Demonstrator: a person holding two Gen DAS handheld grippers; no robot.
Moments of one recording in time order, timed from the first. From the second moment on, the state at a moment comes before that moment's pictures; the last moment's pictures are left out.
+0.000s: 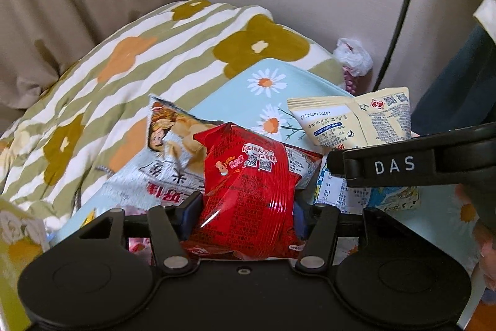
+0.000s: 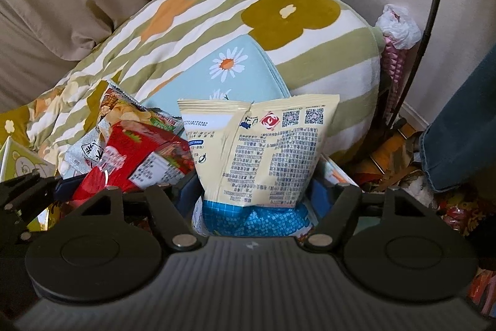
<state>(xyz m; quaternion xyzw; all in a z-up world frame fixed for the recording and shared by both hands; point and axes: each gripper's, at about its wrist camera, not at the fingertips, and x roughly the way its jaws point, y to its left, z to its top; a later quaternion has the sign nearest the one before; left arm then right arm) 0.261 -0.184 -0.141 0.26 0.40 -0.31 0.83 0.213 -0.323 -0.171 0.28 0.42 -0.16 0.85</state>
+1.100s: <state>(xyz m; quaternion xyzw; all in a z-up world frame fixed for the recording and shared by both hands) 0.198 -0.070 -0.009 0.10 0.30 -0.09 0.94 0.207 -0.263 -0.046 0.17 0.36 0.04 0.91</state>
